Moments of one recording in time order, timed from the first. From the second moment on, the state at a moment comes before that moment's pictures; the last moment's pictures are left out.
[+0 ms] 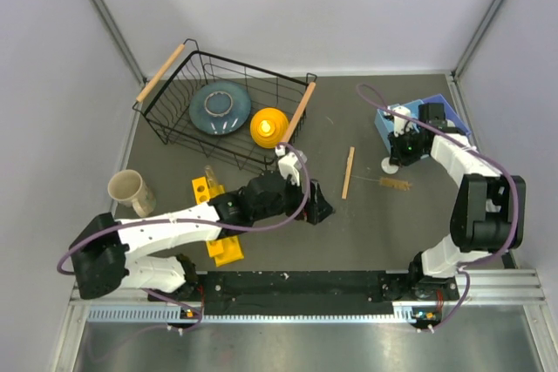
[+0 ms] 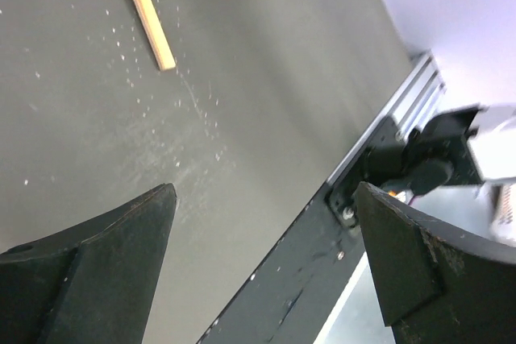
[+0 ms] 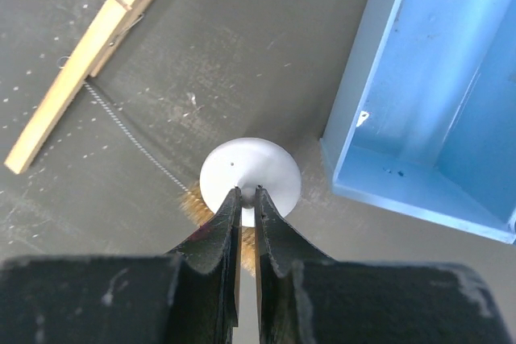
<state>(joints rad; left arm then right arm) -1.08 1.23 0.74 0.07 0.00 -0.69 -0.04 1.57 1.04 -0.54 -0.34 -0.46</state>
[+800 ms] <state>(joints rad) -0.91 1.64 0.73 0.74 0.27 -1.13 0.09 1.31 0.97 -0.69 -0.82 -0.40</state>
